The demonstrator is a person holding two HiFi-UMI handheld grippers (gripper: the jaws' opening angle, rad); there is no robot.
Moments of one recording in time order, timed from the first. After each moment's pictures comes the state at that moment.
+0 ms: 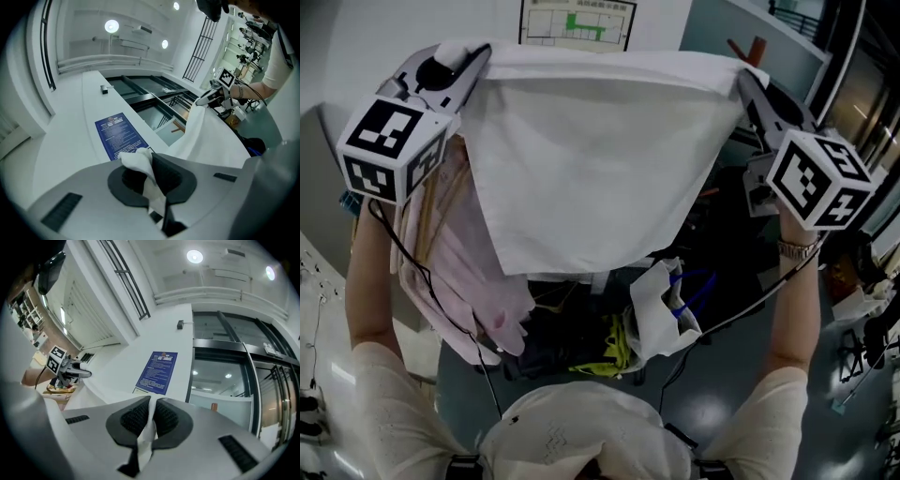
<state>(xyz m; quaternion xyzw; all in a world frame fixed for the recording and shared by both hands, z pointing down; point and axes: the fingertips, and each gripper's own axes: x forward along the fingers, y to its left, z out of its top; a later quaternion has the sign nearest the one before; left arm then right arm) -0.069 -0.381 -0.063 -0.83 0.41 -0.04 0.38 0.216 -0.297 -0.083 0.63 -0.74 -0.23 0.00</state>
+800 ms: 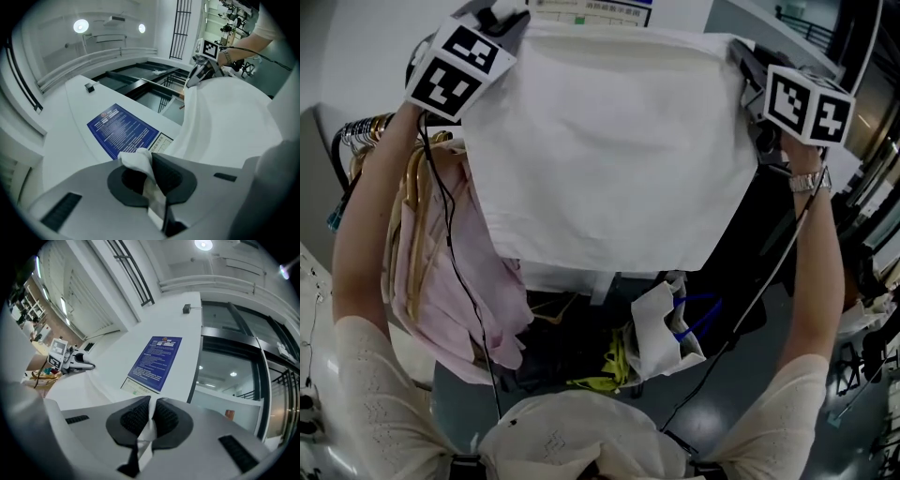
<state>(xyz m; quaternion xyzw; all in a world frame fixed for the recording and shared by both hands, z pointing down) -0.024 -0.527 -0.096 -0.76 0.45 -0.14 0.46 0.249 -0.450 -0.119 0.62 -0.75 -0.22 0.07</state>
